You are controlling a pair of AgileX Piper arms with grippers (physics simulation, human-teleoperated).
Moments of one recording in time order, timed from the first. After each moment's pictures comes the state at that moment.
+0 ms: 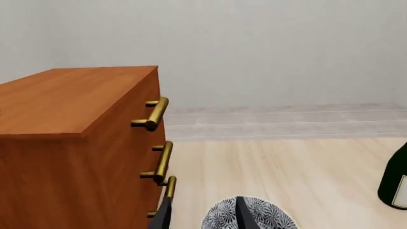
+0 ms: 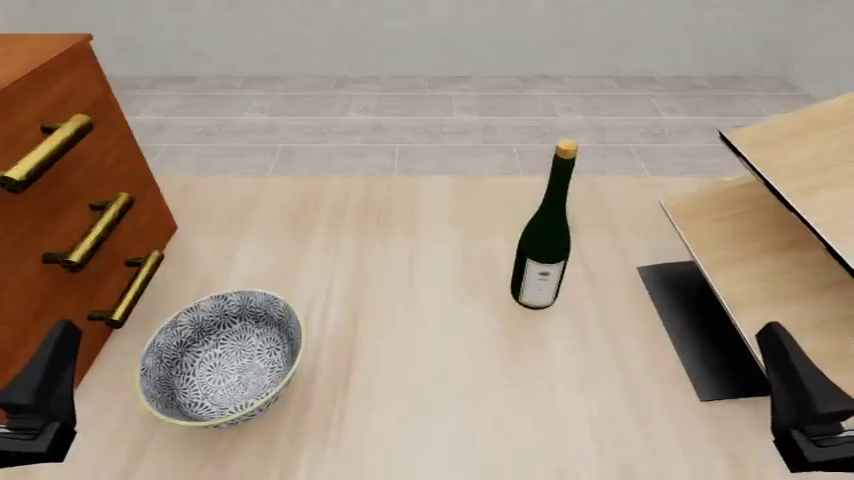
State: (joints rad) left arm 0.01 0.01 -0.04 -0.01 0.03; right arm 0.08 0.01 -0.08 0.07 -0.03
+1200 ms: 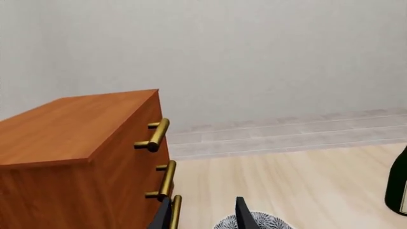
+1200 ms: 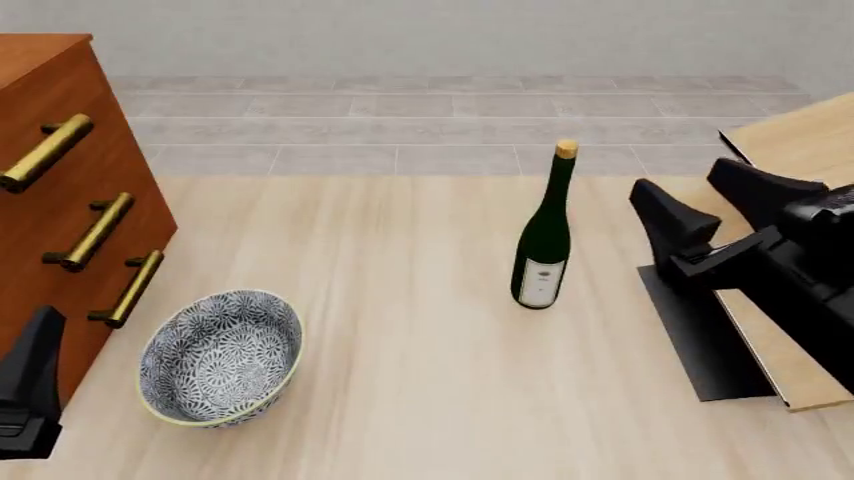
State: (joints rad) left arm 0.00 0.00 -0.07 -0.04 0.10; right arm 0.34 0.79 -0.41 -0.35 -0.04
